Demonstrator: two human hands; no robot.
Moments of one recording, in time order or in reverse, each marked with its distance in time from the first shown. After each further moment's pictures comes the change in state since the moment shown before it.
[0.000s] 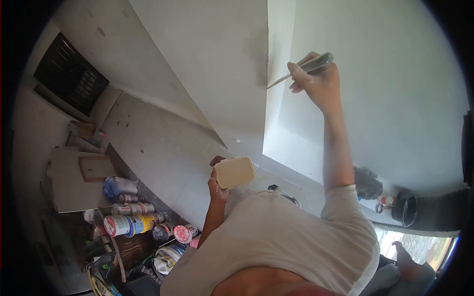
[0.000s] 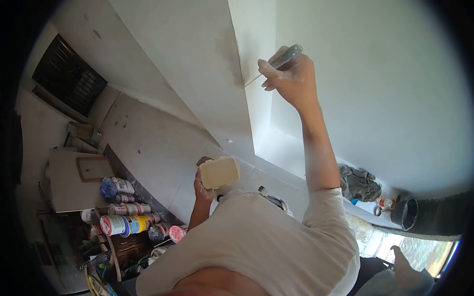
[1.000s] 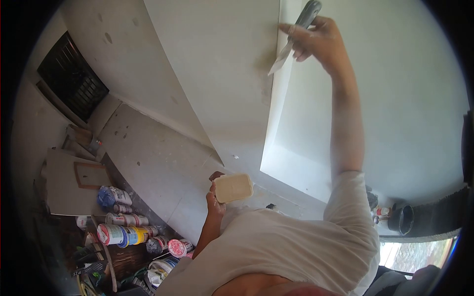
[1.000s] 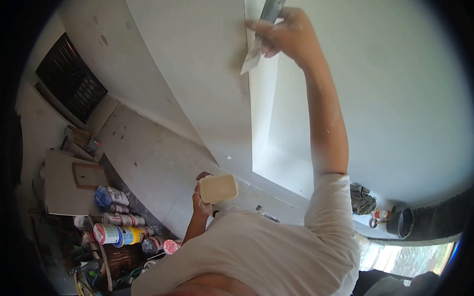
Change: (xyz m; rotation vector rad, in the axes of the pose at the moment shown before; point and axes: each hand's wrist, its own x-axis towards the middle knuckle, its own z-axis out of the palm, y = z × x) left_hand -0.020 0.024 0.042 0.052 0.007 -0.033; right_hand 0.097 -0.112 -0.017 -0.143 -0.066 -0.126
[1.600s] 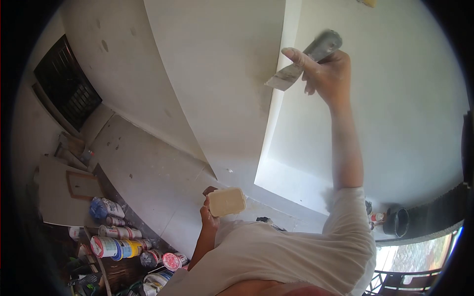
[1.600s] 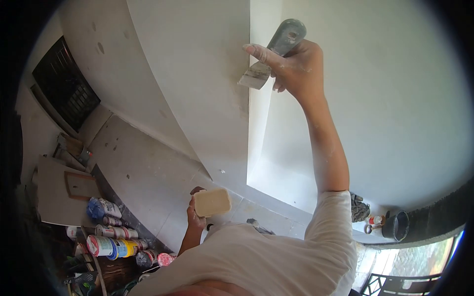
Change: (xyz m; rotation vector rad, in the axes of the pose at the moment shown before) left_hand 0.002 0.004 -0.003 -0.002 -0.014 0.022; right_hand -0.031 -0.031 -0.005 -0.103 0.232 -0.110
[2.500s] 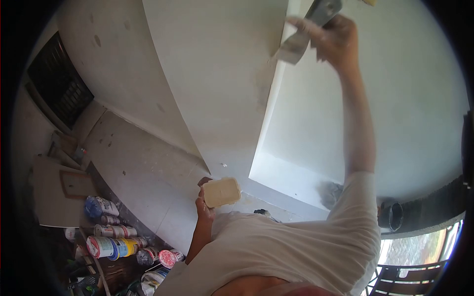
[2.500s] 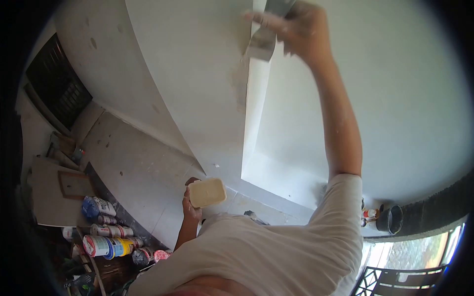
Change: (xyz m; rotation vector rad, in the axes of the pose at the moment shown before) left_hand -0.006 0.012 0.020 0.020 -0.023 0.013; right_hand 0.033 -0.026 -0.023 -0.135 -0.015 -0.262
